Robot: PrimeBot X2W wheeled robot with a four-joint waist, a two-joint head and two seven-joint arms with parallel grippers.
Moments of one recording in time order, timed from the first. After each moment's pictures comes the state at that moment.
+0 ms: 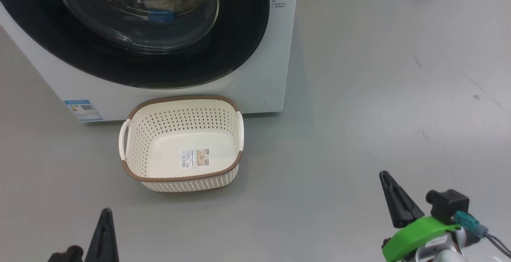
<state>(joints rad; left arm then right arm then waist) 0.09 0.03 0.05 0.21 -0.15 -0.10 -0.25 -0.03 -0.07 0.11 0.32 0.23 0.13 -0.25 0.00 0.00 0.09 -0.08</state>
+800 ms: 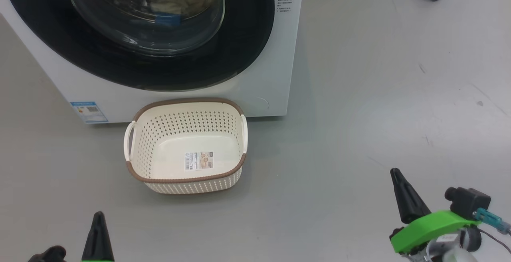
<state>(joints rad) 0.08 0.03 0.05 0.22 -0.43 -0.10 -0.18 -0.01 -0.07 0.09 0.32 0.51 0.13 -0.20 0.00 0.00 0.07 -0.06</state>
